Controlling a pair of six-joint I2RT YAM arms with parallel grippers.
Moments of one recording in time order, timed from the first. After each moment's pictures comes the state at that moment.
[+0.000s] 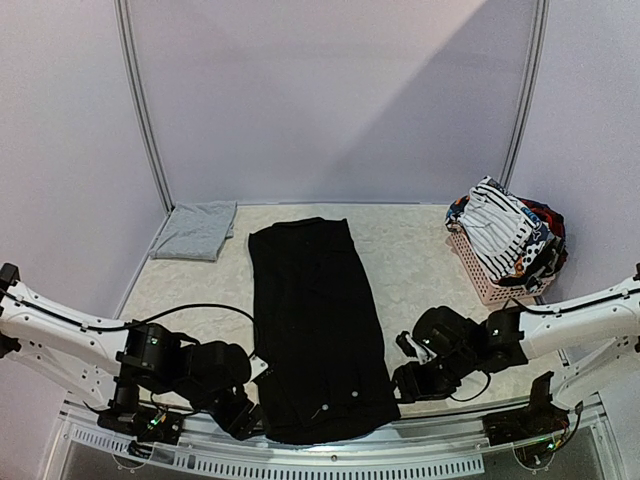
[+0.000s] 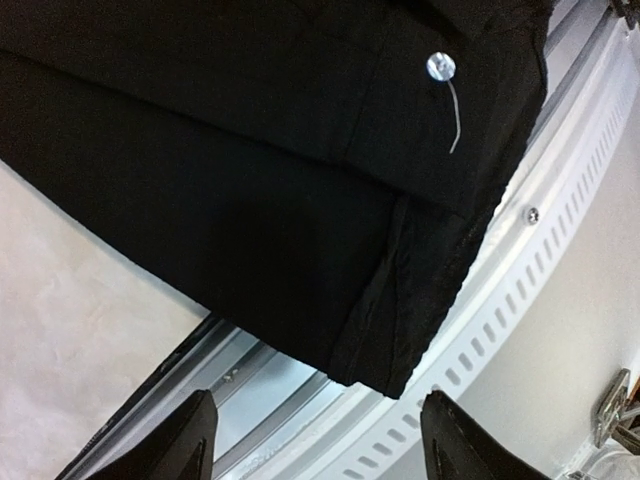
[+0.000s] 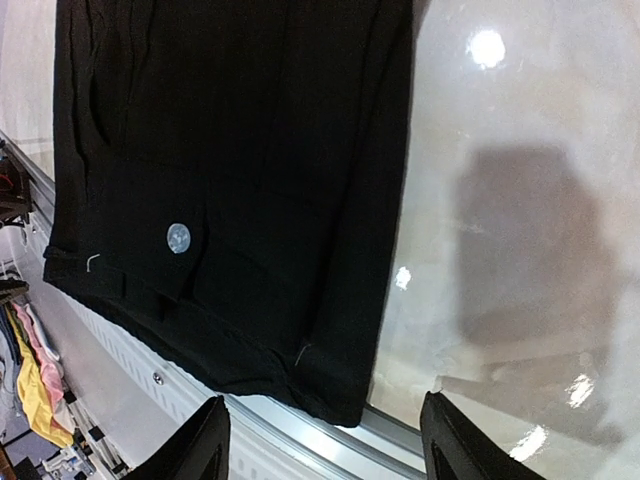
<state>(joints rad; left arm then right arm) -1.44 1.17 0.60 -0.54 0.06 -0.78 1.15 1.29 0.57 -0.36 -0.24 1.00</state>
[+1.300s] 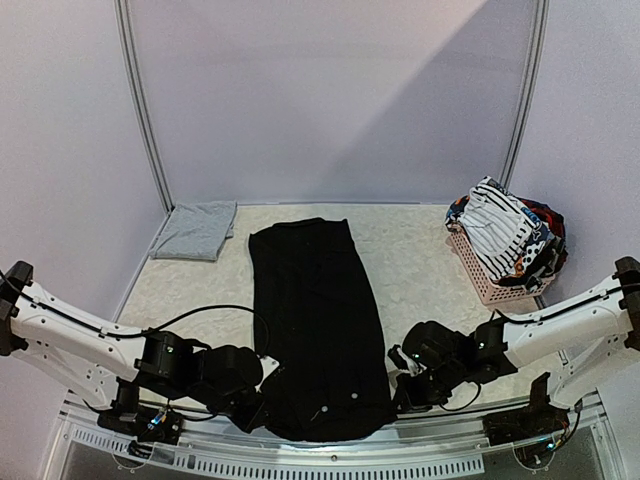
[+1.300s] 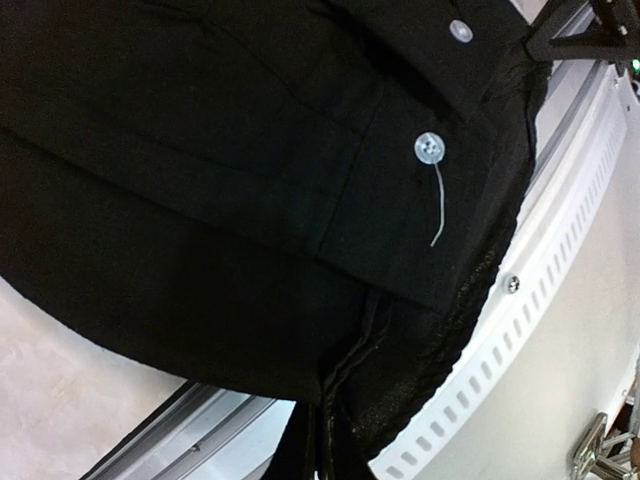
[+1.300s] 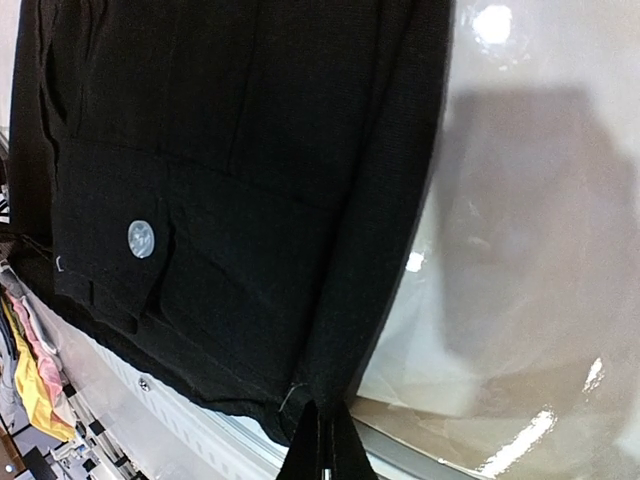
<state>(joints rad) -1.43 1.27 0.57 -0.33 0.04 -0.84 1.21 1.40 0.54 -0.23 -0.27 1.06</state>
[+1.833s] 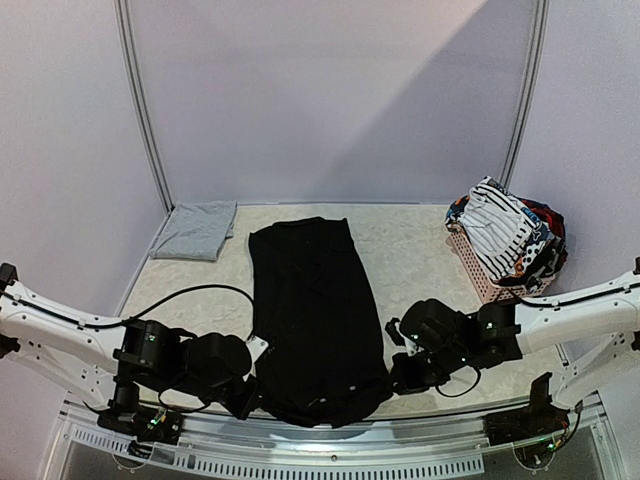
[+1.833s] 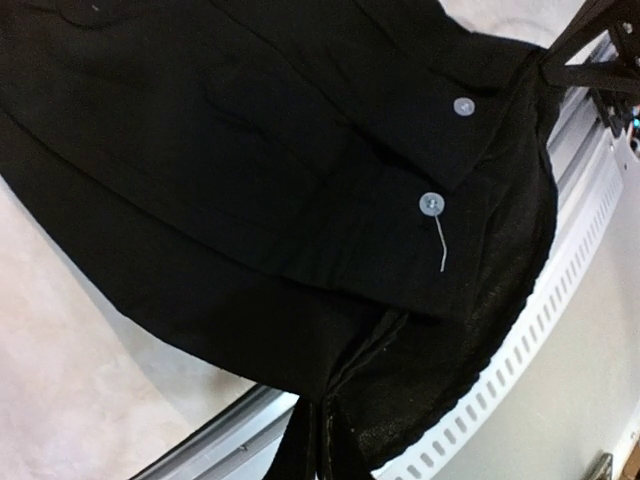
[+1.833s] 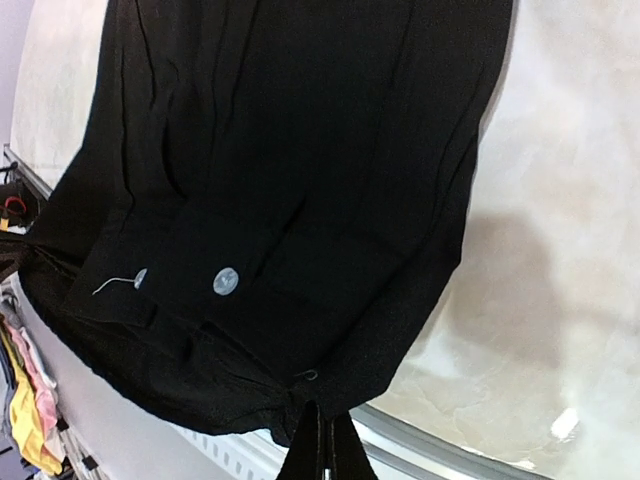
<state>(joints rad) -1.43 1.16 0.62 -0.44 -0.13 -0.84 1.21 1.33 0.70 -0.41 -0.10 1.00</state>
